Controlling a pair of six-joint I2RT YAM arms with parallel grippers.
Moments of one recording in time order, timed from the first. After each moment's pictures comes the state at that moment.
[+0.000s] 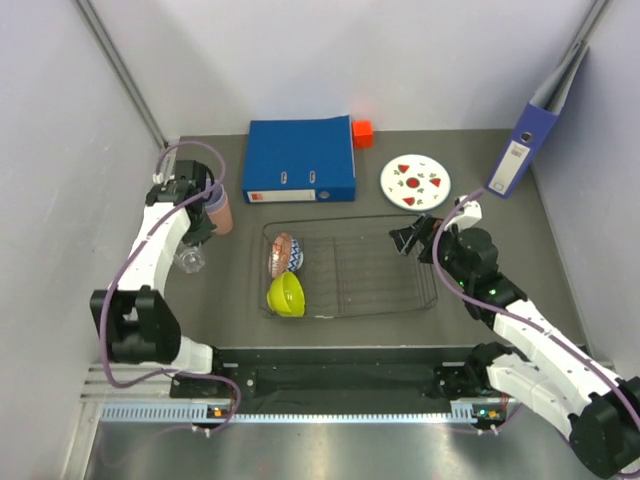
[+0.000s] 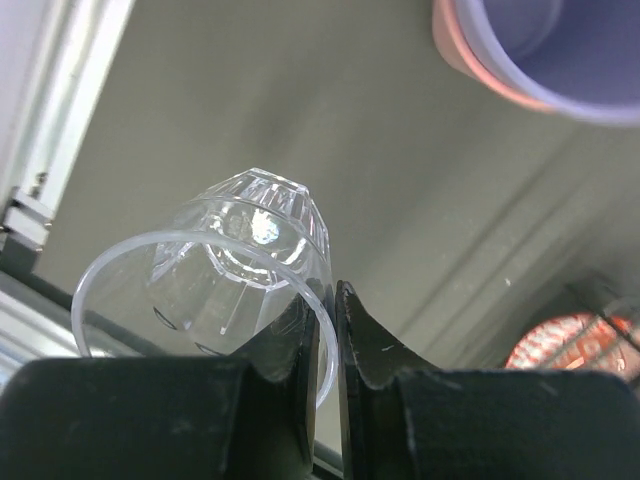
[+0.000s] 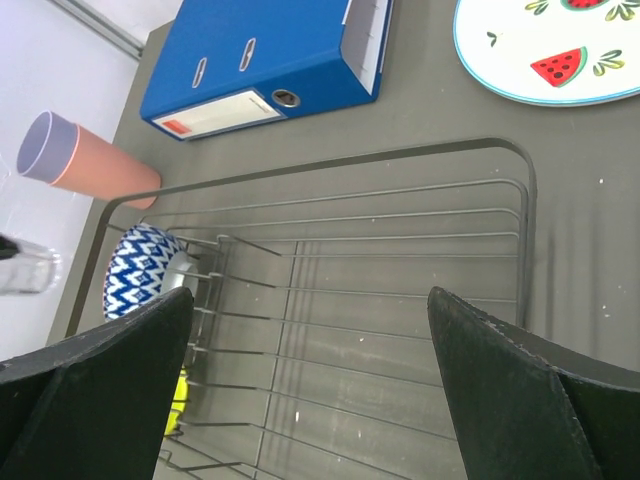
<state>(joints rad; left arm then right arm) -0.03 1.42 1.28 -1.01 -0.37 -0.53 0.45 0.84 0.50 0.08 0.01 0.62</state>
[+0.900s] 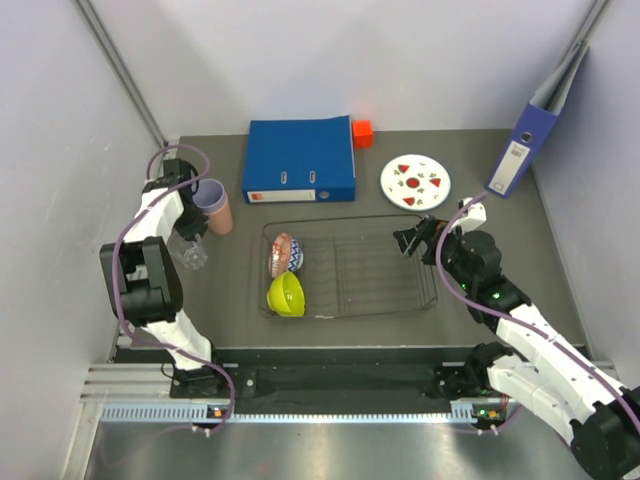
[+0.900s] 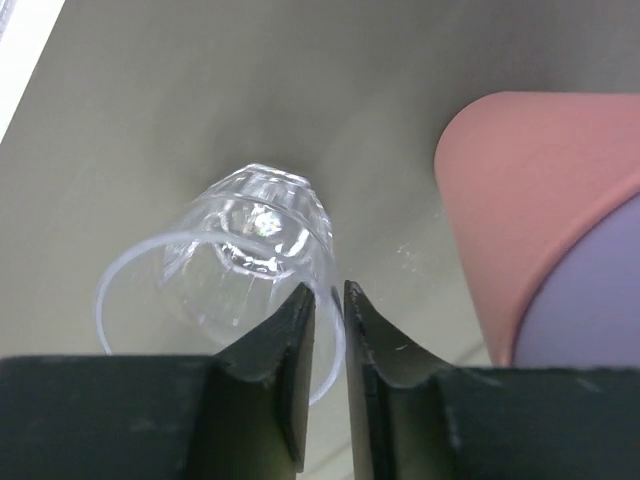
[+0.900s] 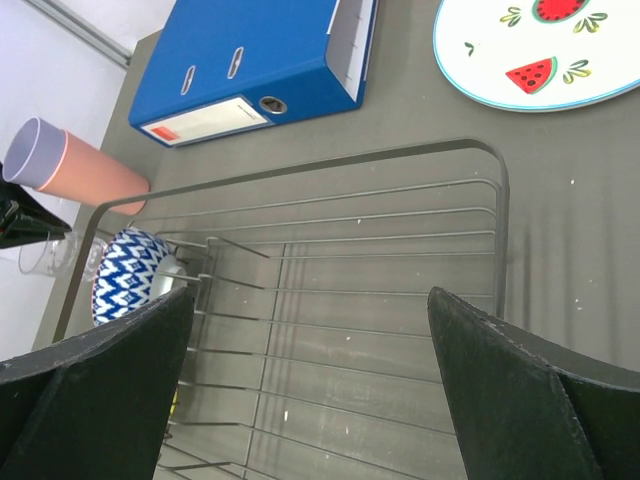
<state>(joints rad) 0.16 1.72 1.31 -0.79 -0.22 -0.54 0.45 0.78 0.50 0.04 0.04 0.60</state>
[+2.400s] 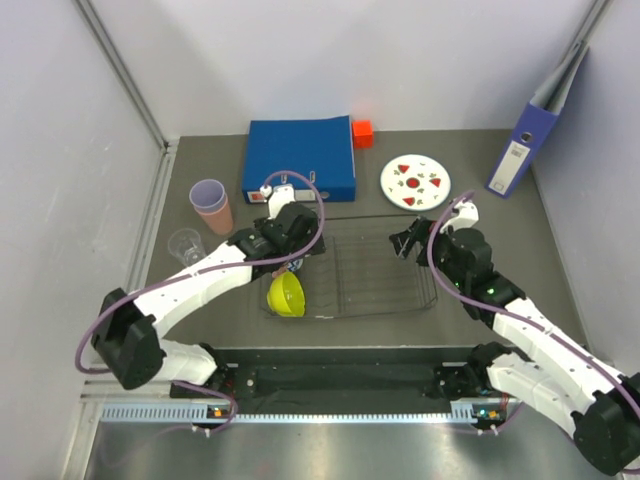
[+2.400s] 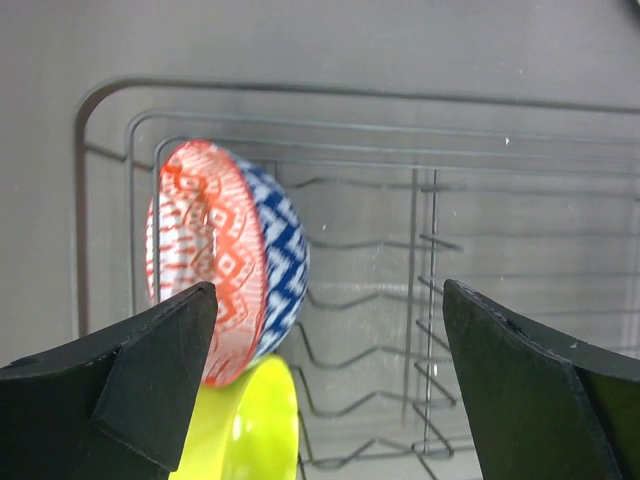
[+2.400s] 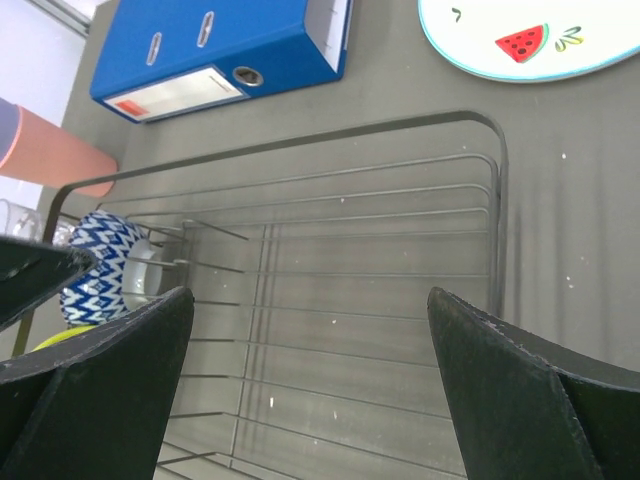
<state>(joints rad) -0.76 1.33 1.04 -0.54 -0.45 -0.76 0.50 0.84 0.53 0.00 0.09 0.59</state>
